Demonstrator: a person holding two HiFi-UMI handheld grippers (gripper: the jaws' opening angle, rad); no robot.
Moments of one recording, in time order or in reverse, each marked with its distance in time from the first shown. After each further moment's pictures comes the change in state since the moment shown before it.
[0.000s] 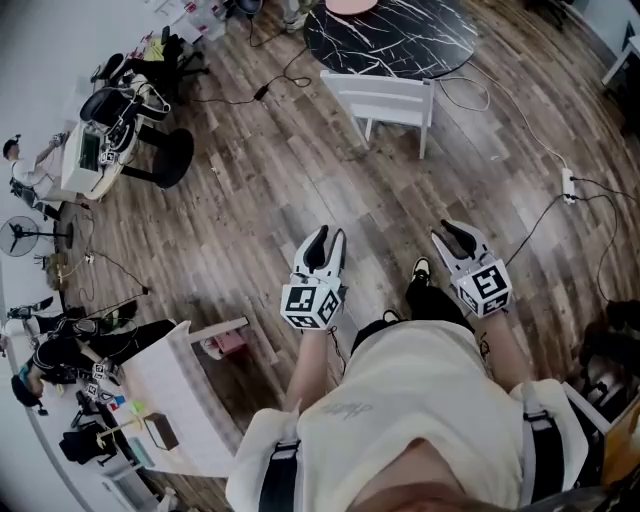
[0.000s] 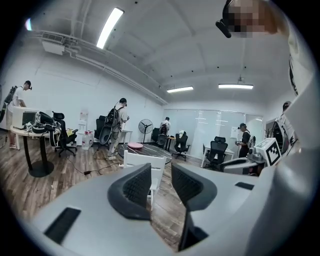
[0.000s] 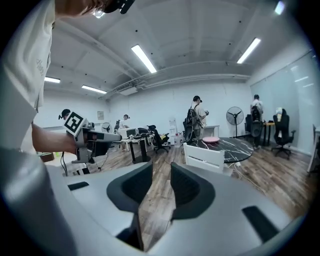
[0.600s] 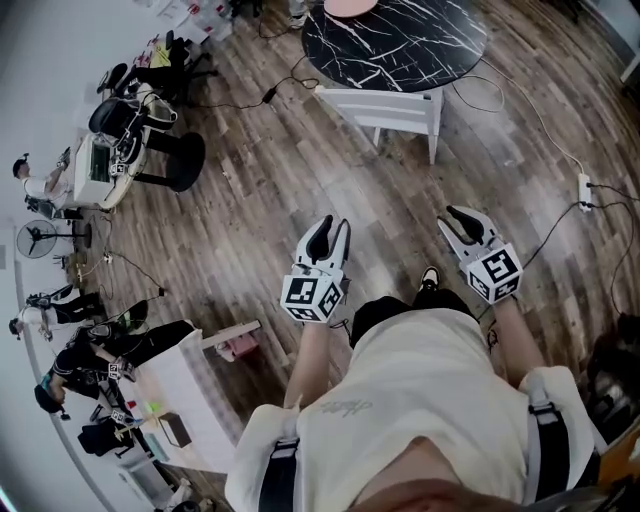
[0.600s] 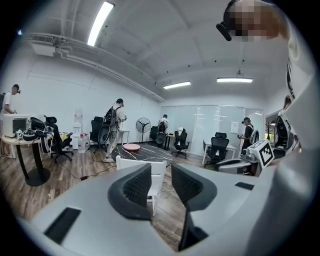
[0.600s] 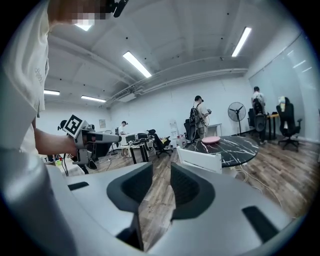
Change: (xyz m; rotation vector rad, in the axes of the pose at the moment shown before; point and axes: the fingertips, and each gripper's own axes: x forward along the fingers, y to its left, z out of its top) left arm 0.106 -0.009 0.027 0.051 0.026 -0.010; right arm 0.047 -0.106 0.015 0.066 -0.041 0.065
